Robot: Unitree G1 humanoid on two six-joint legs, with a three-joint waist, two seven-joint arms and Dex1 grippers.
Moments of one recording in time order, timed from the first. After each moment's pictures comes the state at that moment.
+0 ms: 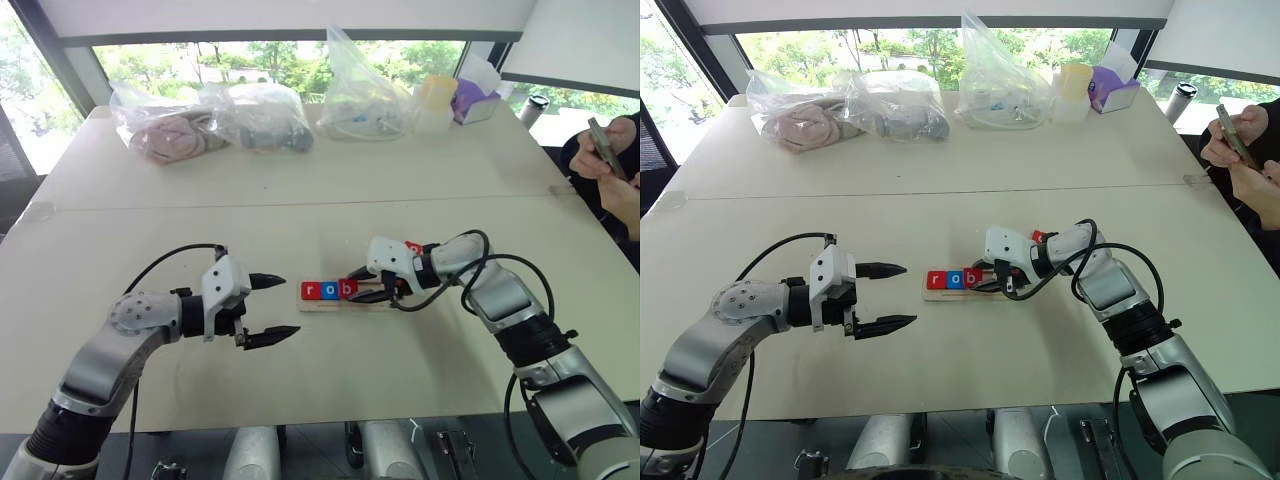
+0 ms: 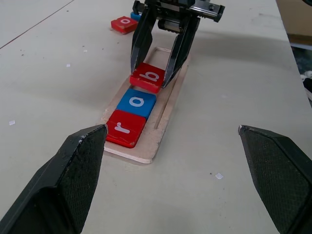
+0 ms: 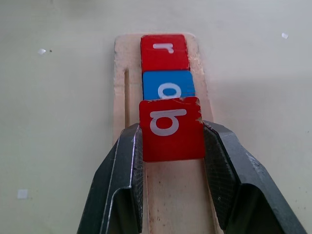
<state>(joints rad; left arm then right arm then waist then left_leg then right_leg) -0.13 0.71 -0.06 -0.39 -0.44 0.42 -1.00 -0.61 -0.59 0.35 0.14 0.06 0.27 1.24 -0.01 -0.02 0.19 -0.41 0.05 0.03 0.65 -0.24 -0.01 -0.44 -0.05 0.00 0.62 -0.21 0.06</state>
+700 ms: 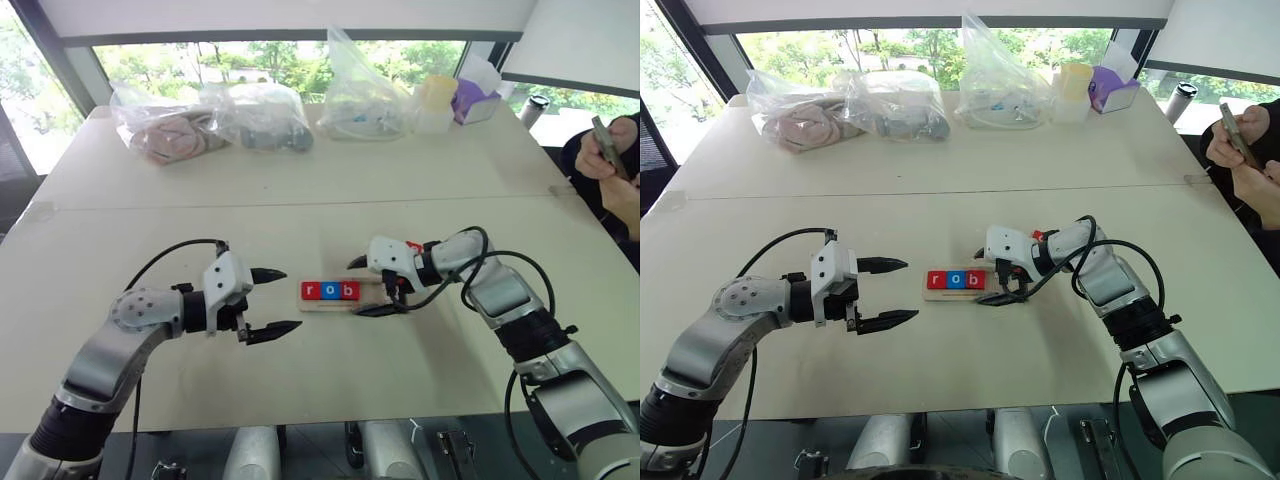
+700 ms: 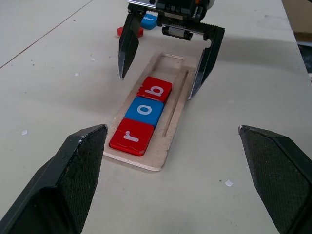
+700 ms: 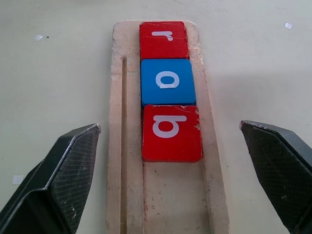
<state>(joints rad) -0.15 0.70 -0.06 -0.39 -0.42 0.41 -0.98 -0.64 -0.60 0.35 0.16 0.04 0.26 1.27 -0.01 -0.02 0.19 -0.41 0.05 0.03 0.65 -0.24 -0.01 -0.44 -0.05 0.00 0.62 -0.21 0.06</state>
